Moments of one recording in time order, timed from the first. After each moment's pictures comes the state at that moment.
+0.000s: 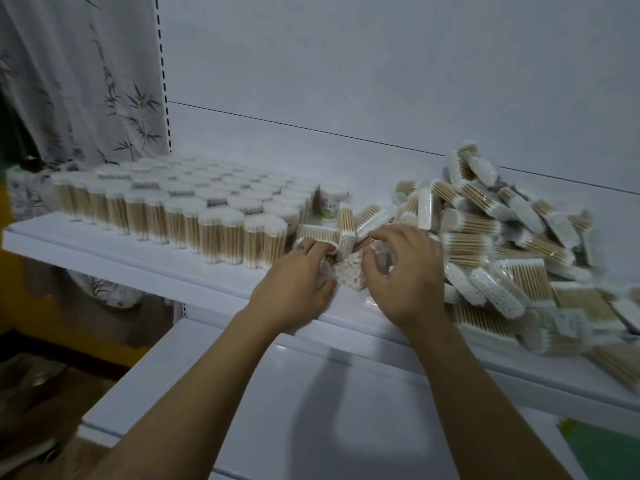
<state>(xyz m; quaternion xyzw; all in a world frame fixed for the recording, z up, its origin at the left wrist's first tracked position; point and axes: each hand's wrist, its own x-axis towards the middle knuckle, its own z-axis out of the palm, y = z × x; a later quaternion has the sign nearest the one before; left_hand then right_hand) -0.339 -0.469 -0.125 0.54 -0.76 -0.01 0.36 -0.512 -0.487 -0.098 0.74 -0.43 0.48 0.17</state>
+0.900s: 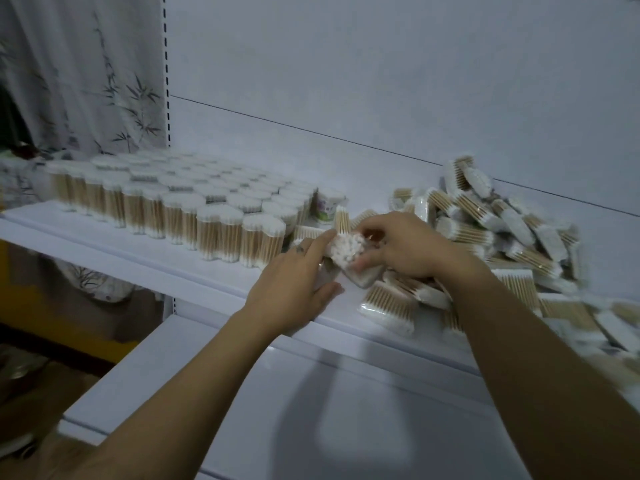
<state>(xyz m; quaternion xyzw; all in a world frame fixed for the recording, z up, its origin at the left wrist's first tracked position) -0.344 -0.461 -0.128 0.55 -0.74 0.04 0.38 -0.518 -0.503 -0.020 0.88 -0.46 0.13 -0.04</state>
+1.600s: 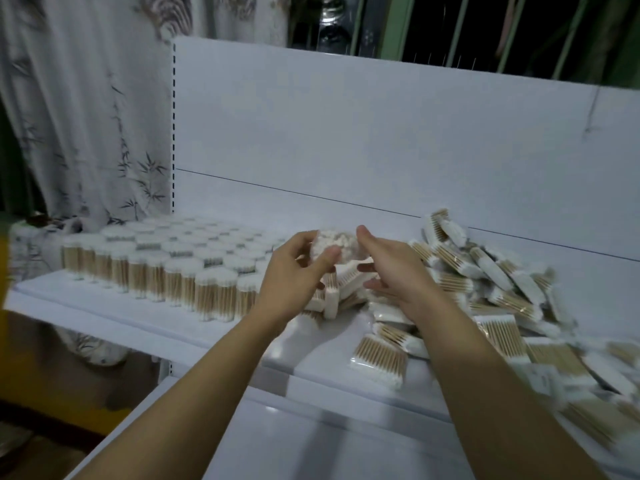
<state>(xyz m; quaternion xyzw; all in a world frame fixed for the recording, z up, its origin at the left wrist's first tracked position) -0.356 -0.464 -0.042 0.40 -0.56 -0.29 0.66 -0.509 -0.493 0.002 0.65 -0.48 0.46 -0.37</state>
